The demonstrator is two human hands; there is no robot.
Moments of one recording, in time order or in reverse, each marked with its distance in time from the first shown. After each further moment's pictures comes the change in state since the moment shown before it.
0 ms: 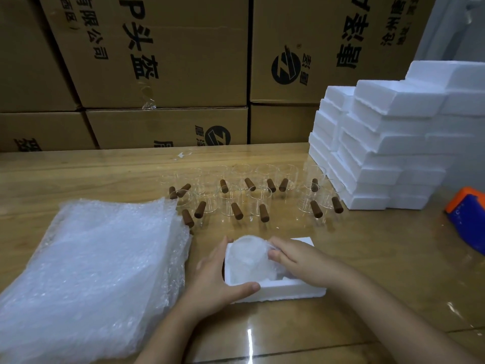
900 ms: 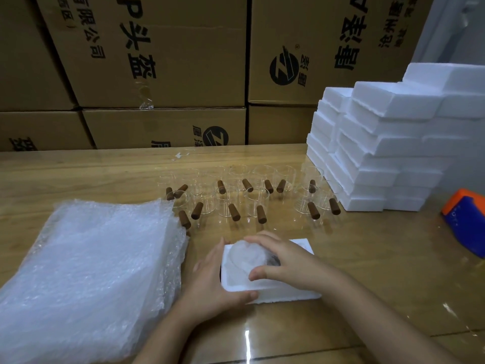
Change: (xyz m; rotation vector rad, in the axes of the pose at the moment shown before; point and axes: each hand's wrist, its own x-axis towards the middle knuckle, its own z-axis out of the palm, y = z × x) left_hand -0.002 0.001 0.003 -0.025 0.032 0.027; right_hand 0.006 -0.010 0.009 0.169 0.063 -0.151
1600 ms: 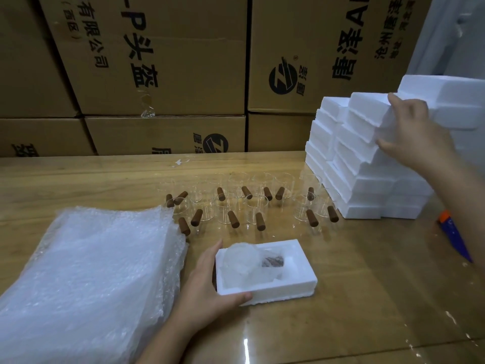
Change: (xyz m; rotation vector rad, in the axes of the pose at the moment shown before) left_hand -0.004 -0.004 -0.001 -0.130 0.134 0.077; right_hand -0.015 0.023 -0.253 -0.822 0.858 0.381
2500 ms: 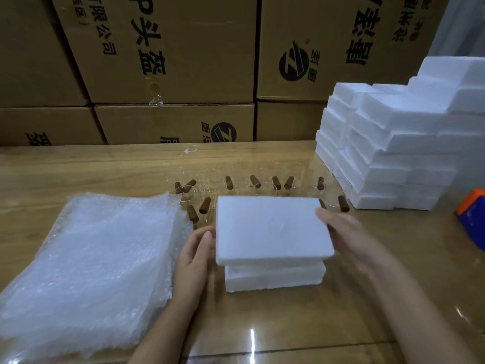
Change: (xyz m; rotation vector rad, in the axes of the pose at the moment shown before) left_hand 0.003 0.011 -0.010 -0.490 0.368 -0.127; right_hand -0.164 -0.088 0.070 1.347 -0.723 0.376
